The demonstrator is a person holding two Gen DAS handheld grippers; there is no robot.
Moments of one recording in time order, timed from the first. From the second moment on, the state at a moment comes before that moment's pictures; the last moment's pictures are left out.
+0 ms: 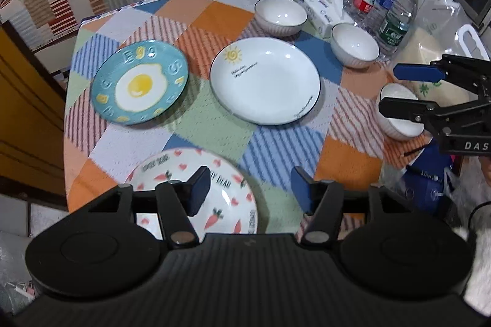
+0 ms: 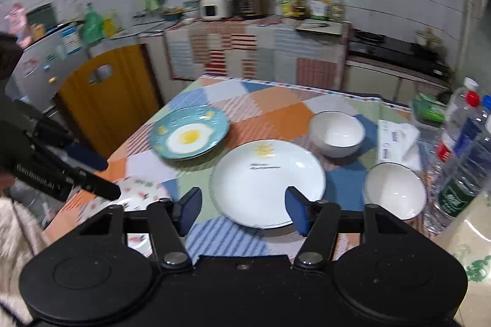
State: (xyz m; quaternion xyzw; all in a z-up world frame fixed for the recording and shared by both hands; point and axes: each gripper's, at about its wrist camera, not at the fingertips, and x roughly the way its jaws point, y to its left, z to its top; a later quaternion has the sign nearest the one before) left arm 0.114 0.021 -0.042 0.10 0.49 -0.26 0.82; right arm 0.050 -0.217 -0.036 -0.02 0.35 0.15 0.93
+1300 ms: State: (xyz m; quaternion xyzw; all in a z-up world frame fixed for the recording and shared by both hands) left arm 0.167 0.135 -0.165 0.09 0.61 -0.12 0.78; right arm 0.119 -0.129 -0.170 0.04 0.44 0.30 0.85
